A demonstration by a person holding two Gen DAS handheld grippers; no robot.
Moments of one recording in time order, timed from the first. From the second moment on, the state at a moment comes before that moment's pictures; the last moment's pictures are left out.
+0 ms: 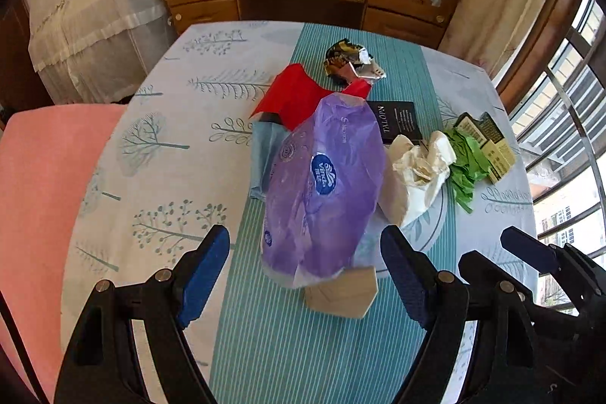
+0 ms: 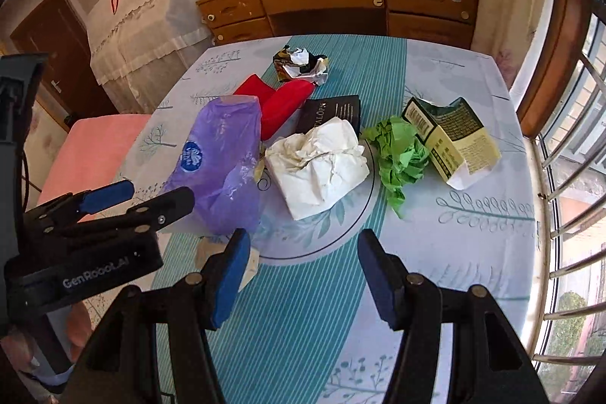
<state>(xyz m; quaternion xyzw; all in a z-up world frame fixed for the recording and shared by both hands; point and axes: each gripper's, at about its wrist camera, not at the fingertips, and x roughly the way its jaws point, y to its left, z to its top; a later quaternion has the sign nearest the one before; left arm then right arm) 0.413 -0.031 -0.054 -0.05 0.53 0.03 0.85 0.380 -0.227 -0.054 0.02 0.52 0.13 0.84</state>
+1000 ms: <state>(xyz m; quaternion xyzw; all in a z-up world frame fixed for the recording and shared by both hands) 0.399 0.014 -0.058 -0.15 0.55 0.07 0.82 0.468 -0.204 -0.122 0.03 0.58 0.13 0.80</state>
